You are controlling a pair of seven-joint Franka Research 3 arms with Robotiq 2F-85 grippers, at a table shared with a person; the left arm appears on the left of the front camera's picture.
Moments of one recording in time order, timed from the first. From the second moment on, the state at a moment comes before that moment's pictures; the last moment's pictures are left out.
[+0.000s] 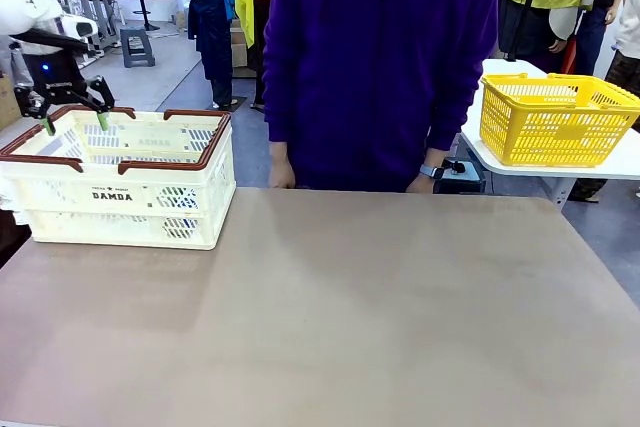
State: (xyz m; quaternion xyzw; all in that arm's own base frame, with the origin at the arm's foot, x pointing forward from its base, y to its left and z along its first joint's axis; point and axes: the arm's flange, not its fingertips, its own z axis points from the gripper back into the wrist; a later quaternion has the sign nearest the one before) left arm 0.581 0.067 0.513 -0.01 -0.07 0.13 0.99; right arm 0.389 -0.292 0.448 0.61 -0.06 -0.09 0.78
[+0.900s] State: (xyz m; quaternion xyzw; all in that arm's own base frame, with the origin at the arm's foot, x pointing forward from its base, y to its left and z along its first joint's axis) left arm 0.288 0.182 0.495 -0.49 0.03 -0.01 0.87; right arm 0.389 -0.292 0.448 0.61 -0.06 -0.09 0.78
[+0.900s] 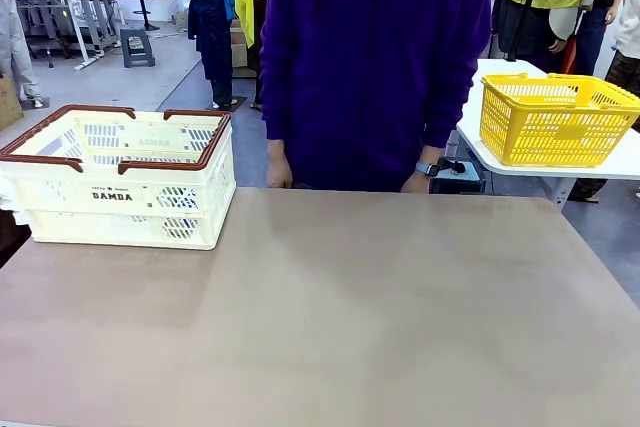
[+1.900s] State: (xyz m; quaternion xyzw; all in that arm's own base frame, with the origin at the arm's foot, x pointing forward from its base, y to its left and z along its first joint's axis) left arm 0.300 0.194 0.476 -0.53 0.03 0.06 0.84; right arm 0.389 -0.292 0.448 0.61 -0.06 -0.09 0.78
